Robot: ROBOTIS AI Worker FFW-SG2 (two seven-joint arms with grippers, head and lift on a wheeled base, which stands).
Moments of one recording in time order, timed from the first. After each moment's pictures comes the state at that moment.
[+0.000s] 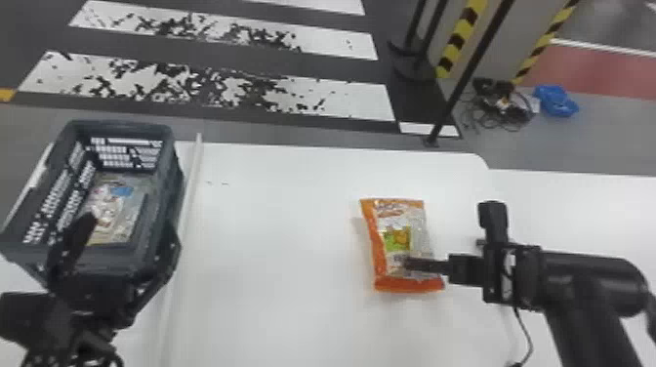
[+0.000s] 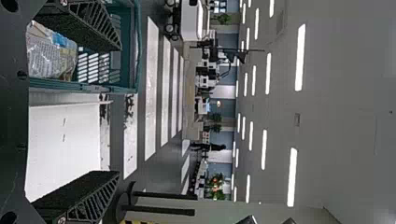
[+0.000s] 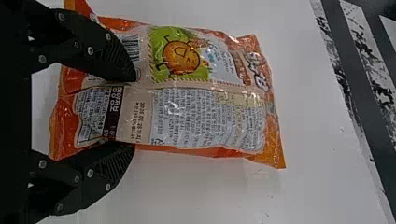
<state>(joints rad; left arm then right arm) 0.54 0.00 0.00 -1.77 0.02 -0.35 -0.10 -0.02 -0.31 -0.19 -1.44 -0.15 1.04 0.55</state>
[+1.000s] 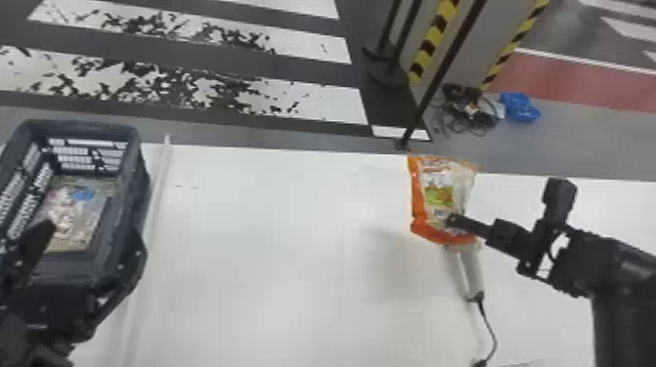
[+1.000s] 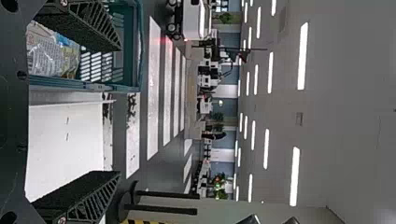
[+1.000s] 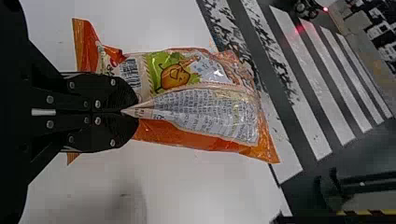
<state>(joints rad) 0.54 0.00 -0.01 -1.77 0.02 -0.34 -0.10 -0.01 -0.34 -0.54 -1.58 -0.34 1.07 0.48</state>
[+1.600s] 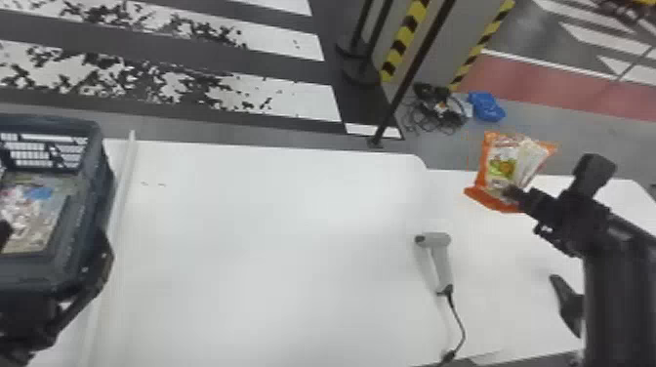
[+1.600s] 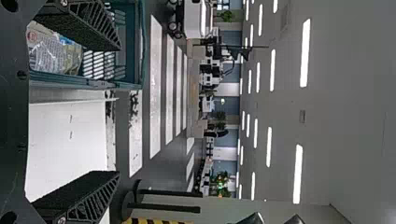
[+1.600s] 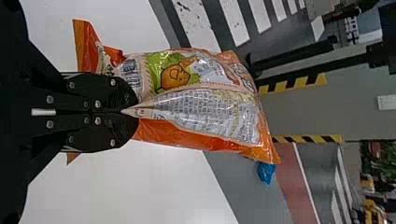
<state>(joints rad) 0.54 0.00 -0.01 -1.77 0.00 -0.34 -0.10 -0.22 -0.50 -0.57 -1.20 -0.32 0.69 0.13</state>
